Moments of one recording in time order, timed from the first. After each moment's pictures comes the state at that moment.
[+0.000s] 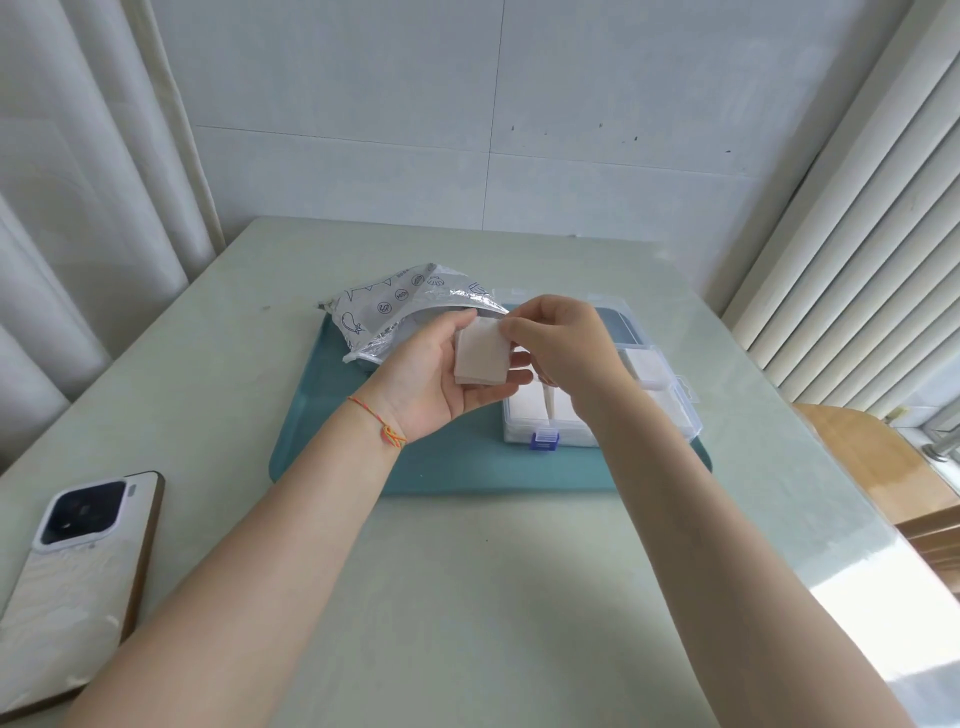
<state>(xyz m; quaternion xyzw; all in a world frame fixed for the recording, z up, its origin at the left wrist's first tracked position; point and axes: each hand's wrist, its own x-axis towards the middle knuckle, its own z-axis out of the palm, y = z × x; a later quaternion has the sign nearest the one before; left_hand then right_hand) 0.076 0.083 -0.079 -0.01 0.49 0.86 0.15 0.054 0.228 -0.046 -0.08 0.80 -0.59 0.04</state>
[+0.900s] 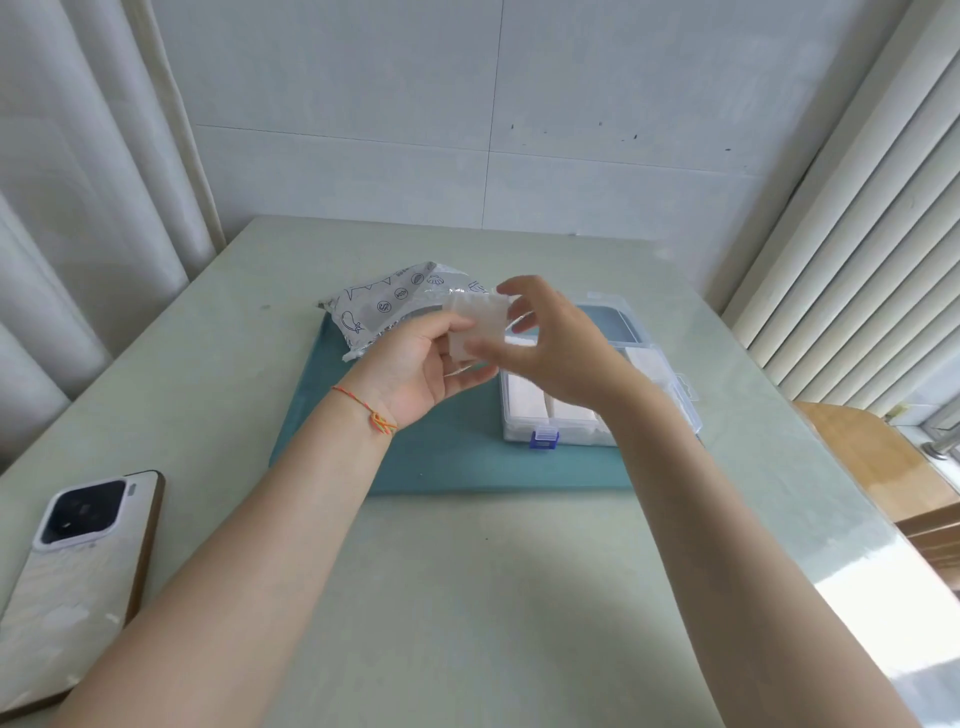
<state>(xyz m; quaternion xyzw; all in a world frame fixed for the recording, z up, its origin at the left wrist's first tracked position) 0.072 0.072 -0.077 -0.03 0.50 0.86 0.09 0.050 0.234 -0.049 -0.24 0.89 -0.38 -0.02</state>
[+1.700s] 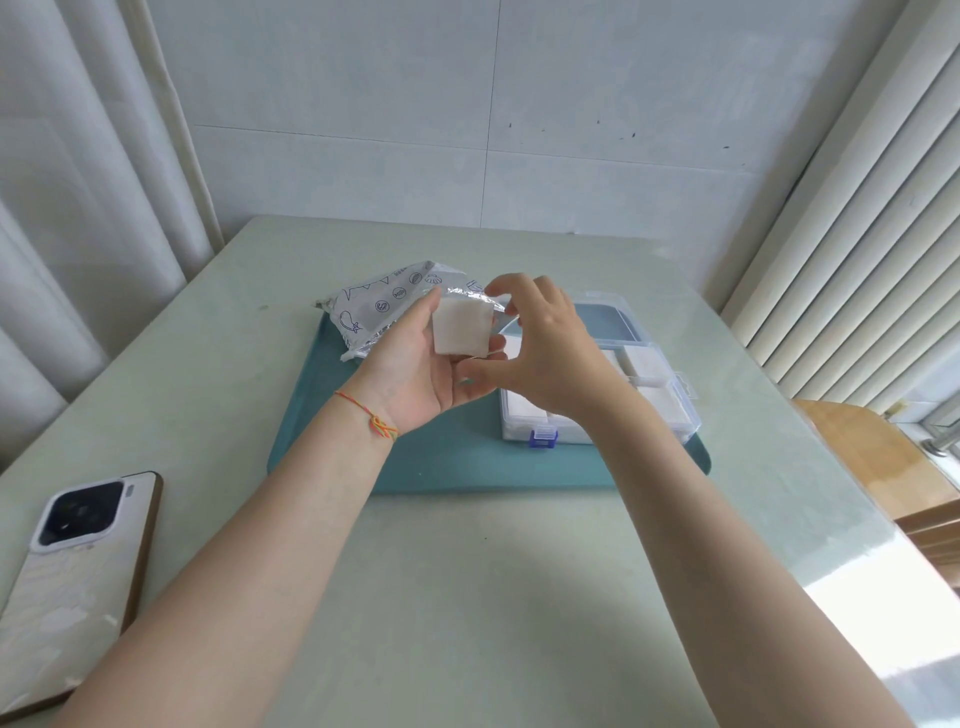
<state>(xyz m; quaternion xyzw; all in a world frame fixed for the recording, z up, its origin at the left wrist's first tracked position) 0.075 0.073 -0.075 -0.06 0.46 0.88 0.15 0.055 0.227 -0.057 -0.26 0.91 -0.32 -0.09</state>
